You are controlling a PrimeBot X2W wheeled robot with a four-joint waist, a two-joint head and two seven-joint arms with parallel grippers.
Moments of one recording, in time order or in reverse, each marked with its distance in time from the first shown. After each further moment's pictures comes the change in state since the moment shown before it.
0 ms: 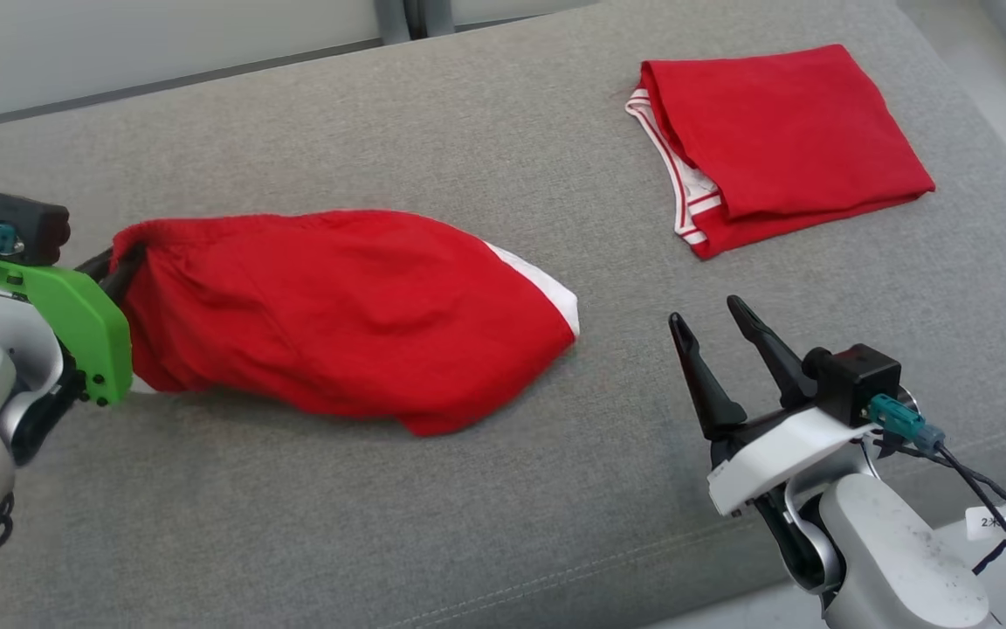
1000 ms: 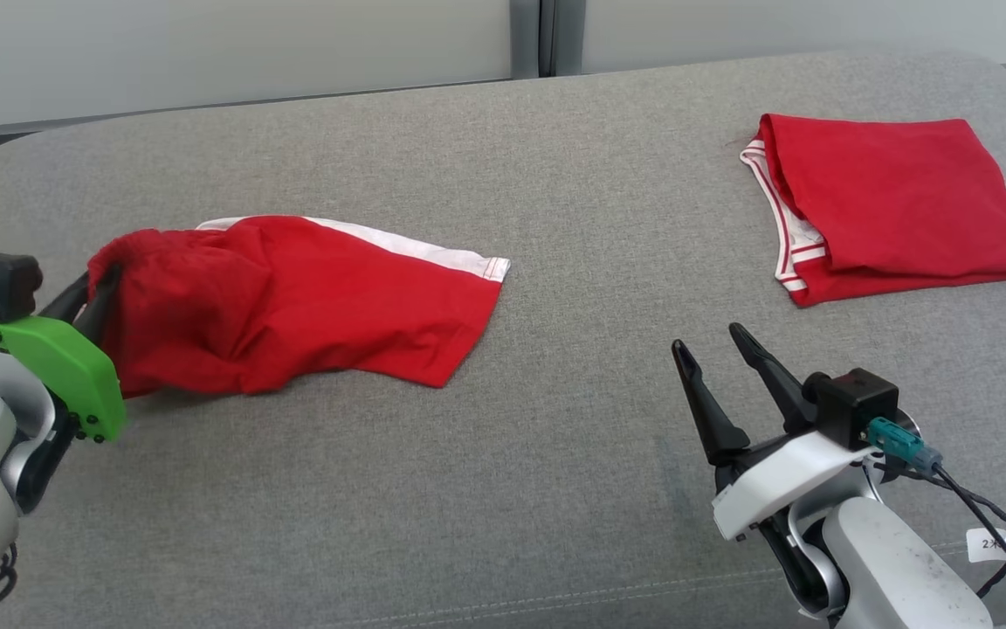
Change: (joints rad) left arm 0.078 0.014 0.027 0.036 0.003 0.032 -0.199; right arm 0.044 -0.006 0.005 0.003 -0.004 0.000 0.000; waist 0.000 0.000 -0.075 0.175
